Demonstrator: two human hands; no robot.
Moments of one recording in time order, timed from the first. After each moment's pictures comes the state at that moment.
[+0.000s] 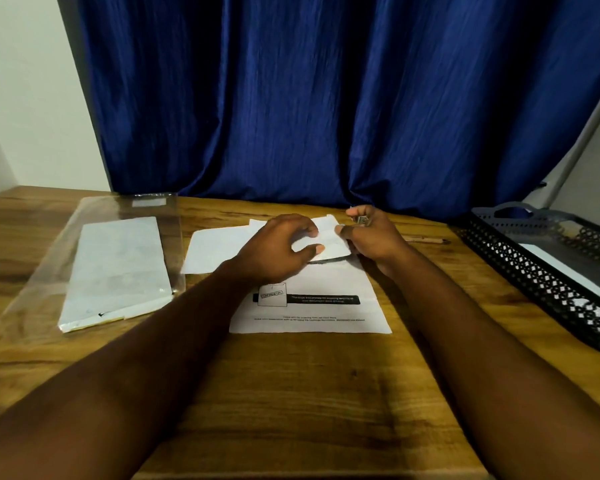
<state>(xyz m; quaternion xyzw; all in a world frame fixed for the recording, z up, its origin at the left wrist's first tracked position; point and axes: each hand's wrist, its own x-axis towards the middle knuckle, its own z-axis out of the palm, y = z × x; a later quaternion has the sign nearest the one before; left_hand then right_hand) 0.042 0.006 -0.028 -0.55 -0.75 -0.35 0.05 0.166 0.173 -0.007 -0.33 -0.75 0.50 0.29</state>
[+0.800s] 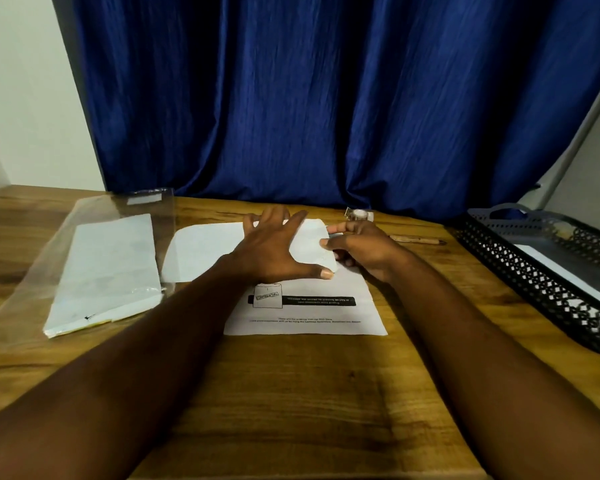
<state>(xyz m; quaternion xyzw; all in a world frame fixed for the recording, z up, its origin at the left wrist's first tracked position) 0.031 0.013 -0.025 -0.53 -0.83 -0.15 0.08 0.176 0.158 -0.003 -0.31 -0.77 0.54 0.17</state>
